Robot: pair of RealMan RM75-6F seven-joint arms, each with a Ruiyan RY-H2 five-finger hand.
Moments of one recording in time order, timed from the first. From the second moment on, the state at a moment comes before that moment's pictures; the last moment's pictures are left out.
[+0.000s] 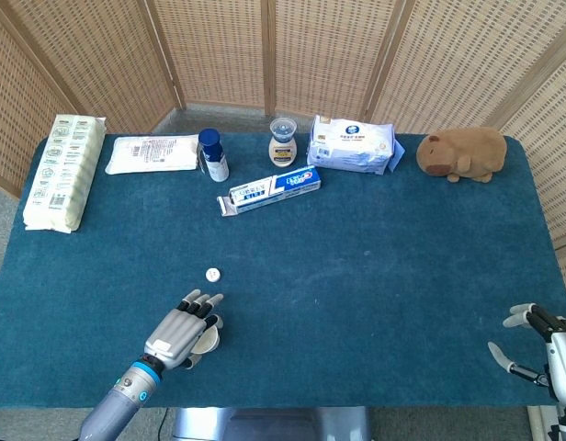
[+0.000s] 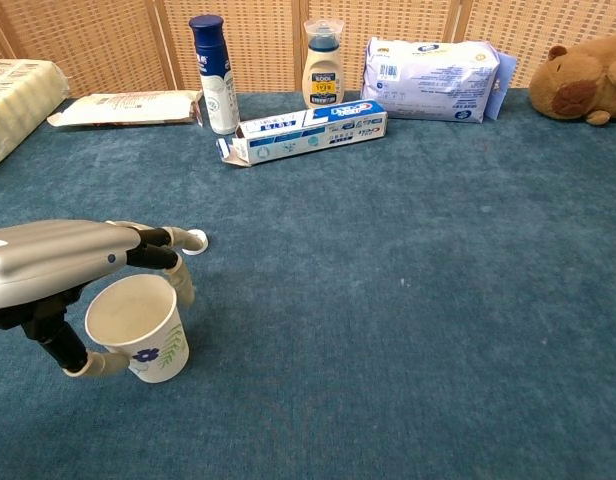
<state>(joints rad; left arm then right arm) -0.51 -1.43 0.02 -2.08 1.02 1.09 0.79 -0.05 -1.07 0.02 -1.68 -1.58 1.63 0.20</state>
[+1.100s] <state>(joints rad) -0.53 -1.32 -0.18 -1.95 0.87 0.84 0.02 -0.04 -1.07 0.04 -1.70 -1.57 1.61 0.17</state>
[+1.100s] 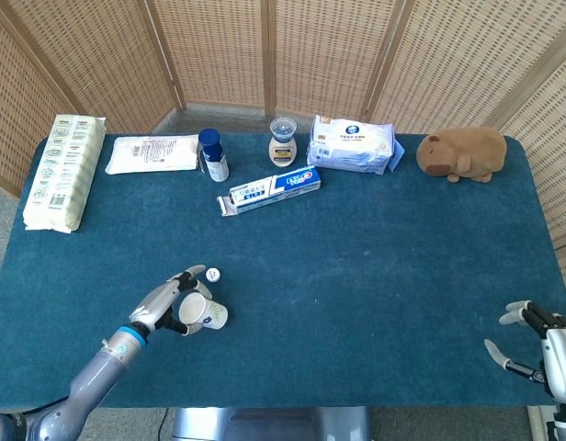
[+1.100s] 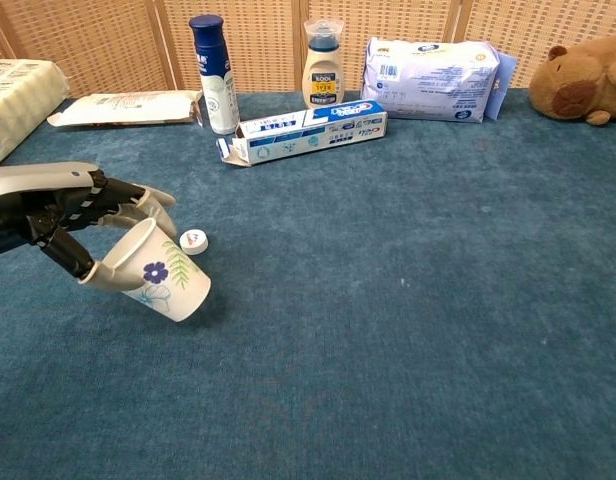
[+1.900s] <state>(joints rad) -0.55 -1.27 -0.18 -1.88 0.95 0.76 -0.12 -0.04 -1.07 0.04 -1.71 -1.57 1.61 0.17</state>
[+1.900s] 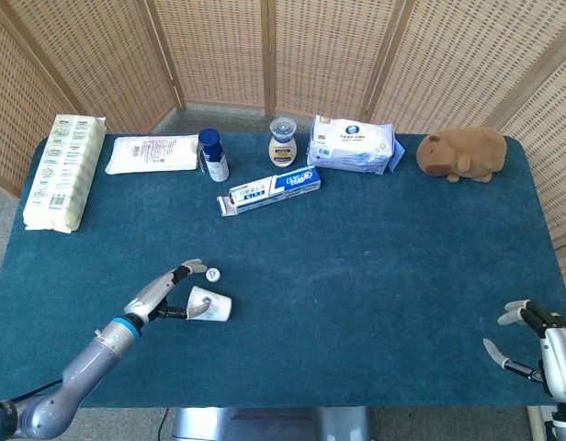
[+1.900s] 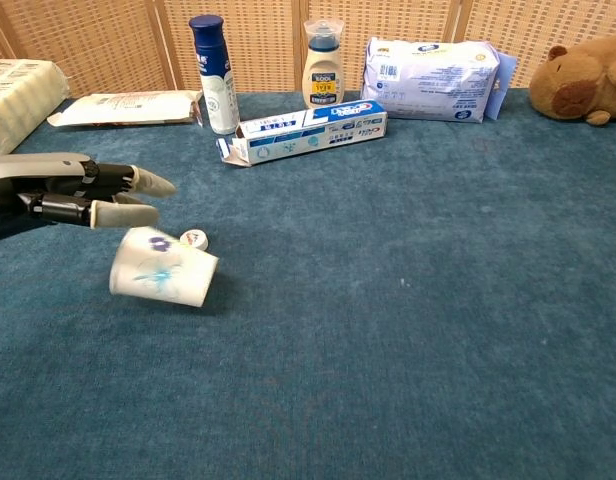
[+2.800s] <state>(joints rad) -0.66 -1.26 -0.05 -2.00 0.98 0.97 0.57 -0.05 -1.07 0.04 -1.70 -1.57 1.62 0.18</state>
